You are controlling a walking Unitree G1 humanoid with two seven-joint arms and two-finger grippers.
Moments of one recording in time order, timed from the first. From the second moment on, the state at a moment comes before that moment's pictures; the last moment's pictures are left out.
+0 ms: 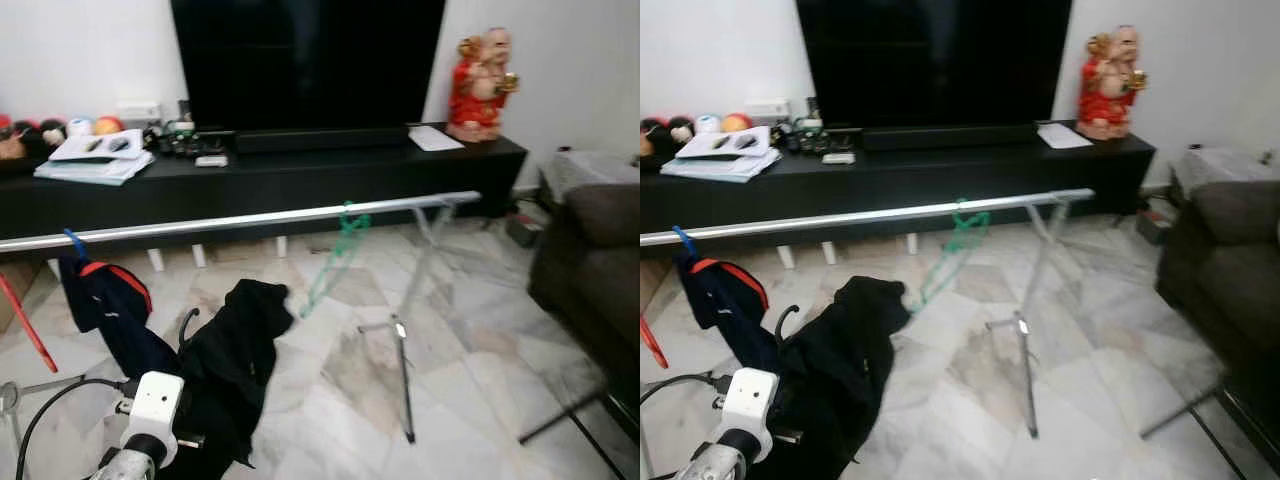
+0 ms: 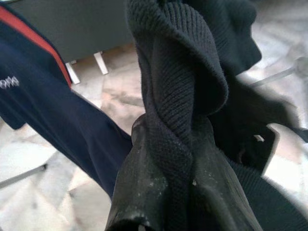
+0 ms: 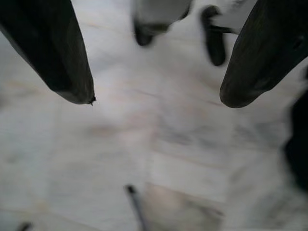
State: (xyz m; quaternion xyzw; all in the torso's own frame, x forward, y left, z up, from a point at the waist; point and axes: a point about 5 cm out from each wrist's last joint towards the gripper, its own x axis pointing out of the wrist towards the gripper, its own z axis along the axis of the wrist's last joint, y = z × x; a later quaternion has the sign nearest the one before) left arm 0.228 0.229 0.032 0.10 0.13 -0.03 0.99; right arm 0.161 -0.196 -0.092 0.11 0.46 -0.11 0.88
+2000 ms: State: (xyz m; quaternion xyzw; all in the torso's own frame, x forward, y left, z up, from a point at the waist) left arm 0.360 0.161 0.084 0.13 0.17 -0.08 0.97; right arm 0.154 -0.200 -0.095 0.09 0.47 -0.14 0.87
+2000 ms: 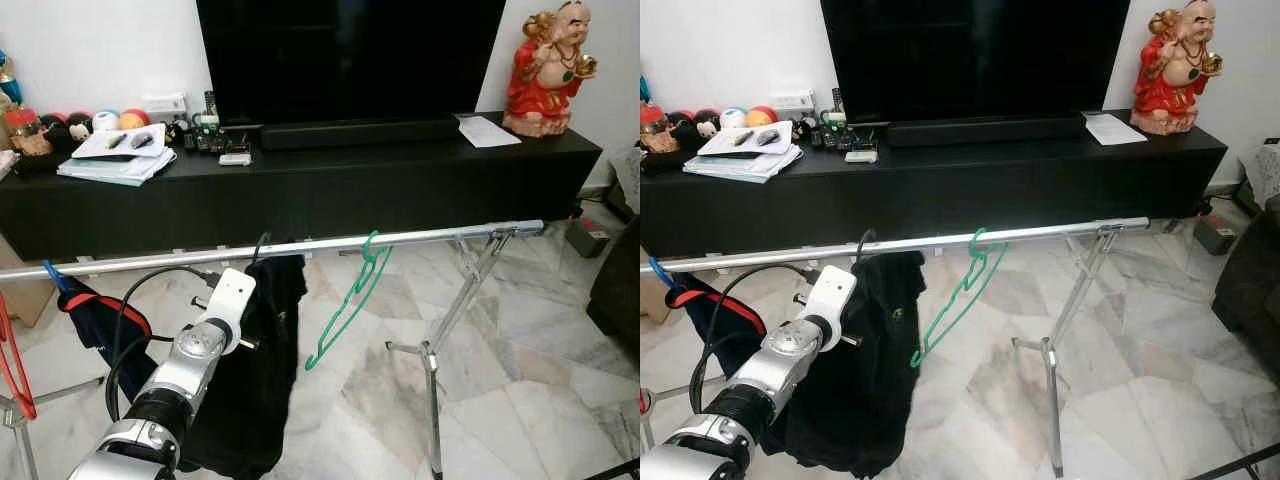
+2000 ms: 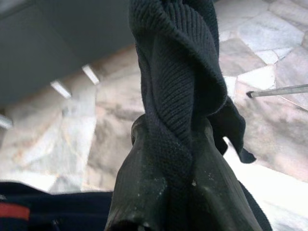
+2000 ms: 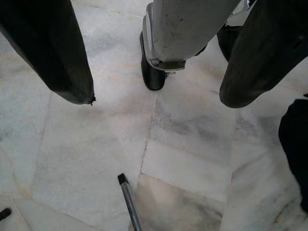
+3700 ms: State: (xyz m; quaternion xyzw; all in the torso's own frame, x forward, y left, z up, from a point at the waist) left arm 0.248 0.239 0.062 0.08 0.11 -0.08 0.99; right arm 0.156 -0.199 -0.094 0.09 0.47 -0.13 0.87
